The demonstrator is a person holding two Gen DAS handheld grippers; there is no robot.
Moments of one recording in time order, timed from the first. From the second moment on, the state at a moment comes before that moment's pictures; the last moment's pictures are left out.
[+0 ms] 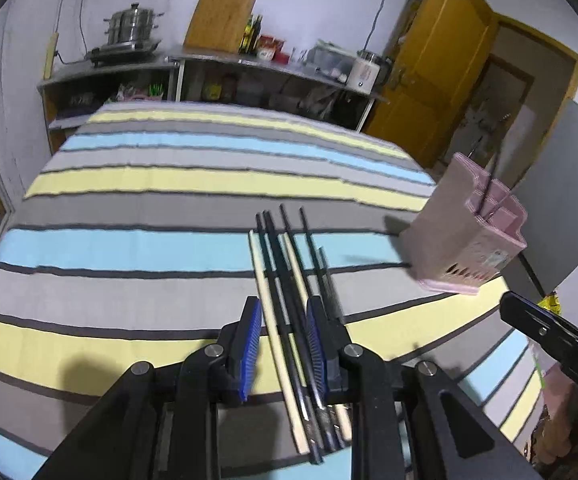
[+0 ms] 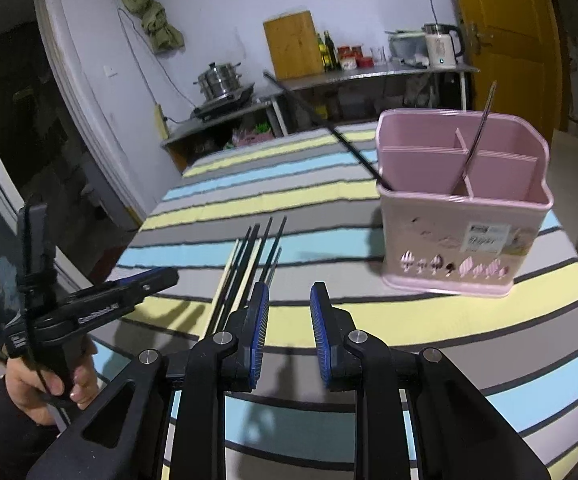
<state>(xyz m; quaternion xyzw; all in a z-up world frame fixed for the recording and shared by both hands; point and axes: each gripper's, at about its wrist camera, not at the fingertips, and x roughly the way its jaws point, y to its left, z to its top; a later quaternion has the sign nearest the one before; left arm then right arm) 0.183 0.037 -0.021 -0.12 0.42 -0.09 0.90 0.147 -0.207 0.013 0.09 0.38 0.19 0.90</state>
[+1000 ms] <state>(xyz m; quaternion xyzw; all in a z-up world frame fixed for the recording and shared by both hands) 0.257 0.037 -0.074 -0.06 0.44 -0.05 0.89 0.192 -0.162 -0.037 0.07 0.44 0.20 0.87</state>
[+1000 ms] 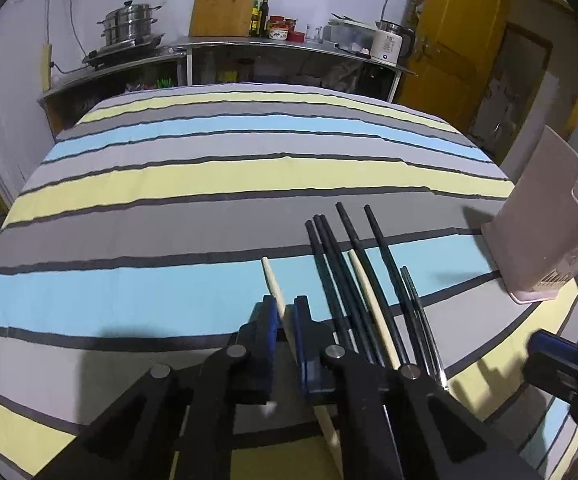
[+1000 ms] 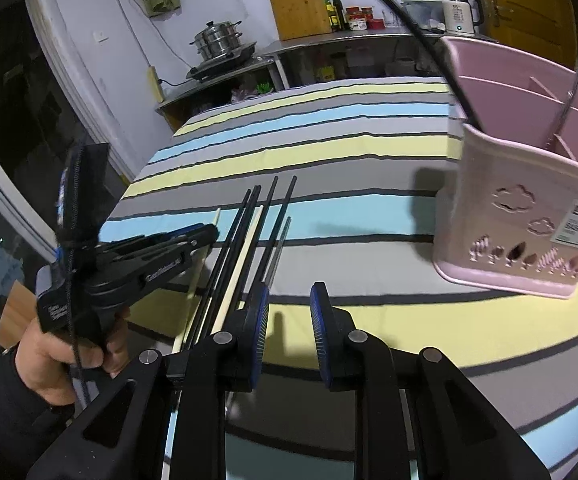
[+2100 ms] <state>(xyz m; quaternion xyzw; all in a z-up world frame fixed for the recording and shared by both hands) 0.274 0.036 -0.072 -0.03 0.46 -0.05 0.89 0.230 -0.108 -0.069 -0.04 0.47 0.15 0.87</state>
